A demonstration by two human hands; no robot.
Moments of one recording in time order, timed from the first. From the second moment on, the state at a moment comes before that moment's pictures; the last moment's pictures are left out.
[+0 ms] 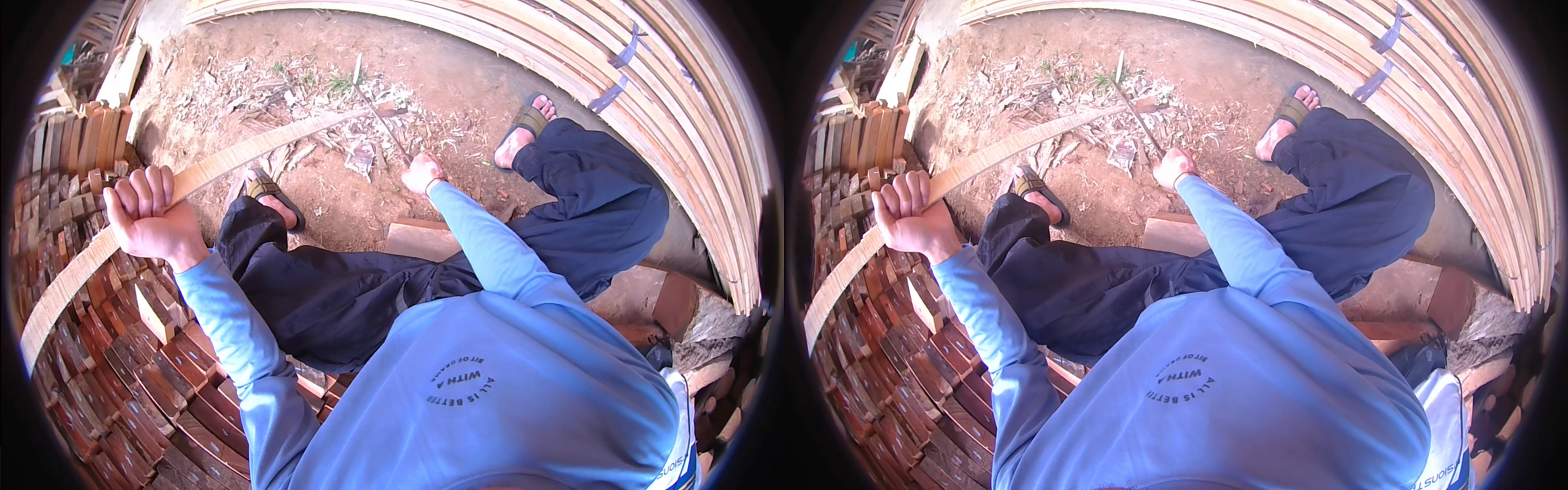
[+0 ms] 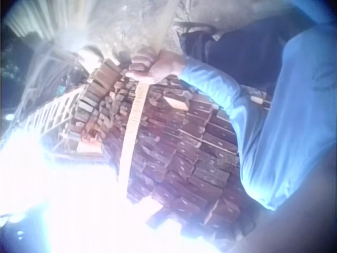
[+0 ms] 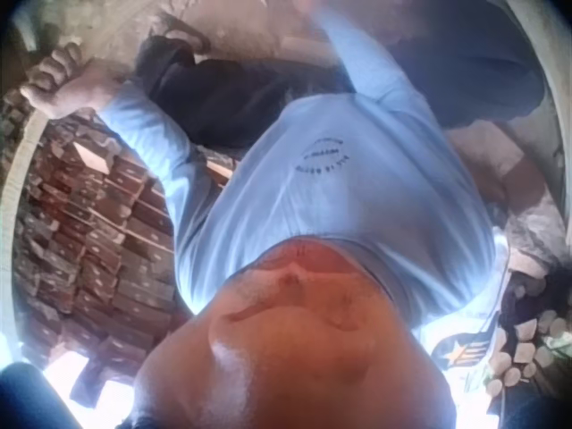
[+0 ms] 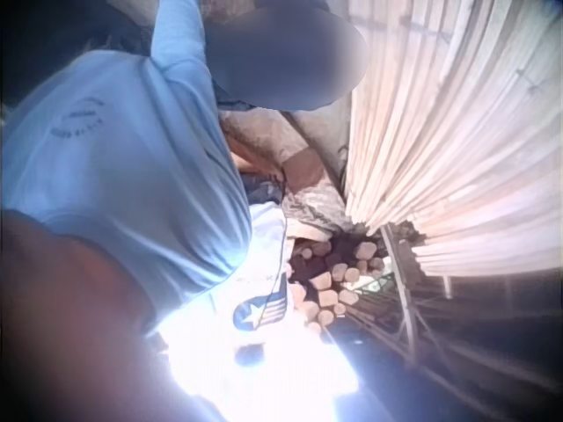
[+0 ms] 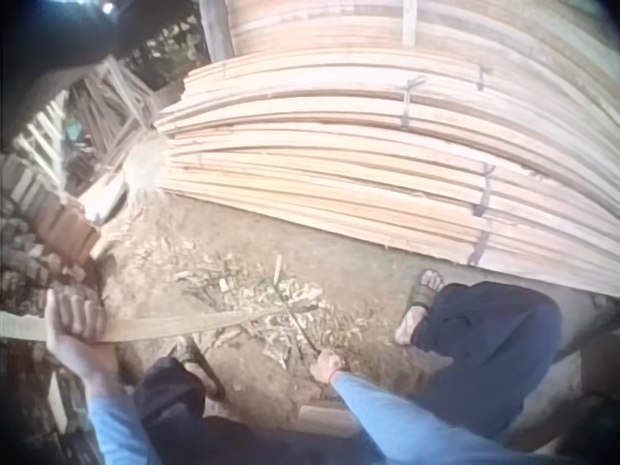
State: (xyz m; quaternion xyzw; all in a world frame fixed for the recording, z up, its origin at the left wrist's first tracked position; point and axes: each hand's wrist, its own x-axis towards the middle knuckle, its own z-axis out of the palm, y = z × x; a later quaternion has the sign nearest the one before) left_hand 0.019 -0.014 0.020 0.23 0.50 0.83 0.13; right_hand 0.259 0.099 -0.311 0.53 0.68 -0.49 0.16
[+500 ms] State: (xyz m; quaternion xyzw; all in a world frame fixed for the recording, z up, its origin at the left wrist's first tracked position) left_hand 0.012 -0.017 0.019 0.24 0.49 0.83 0.14; right_hand 0.263 0.096 -0.328 0.50 0.74 -0.43 0.10
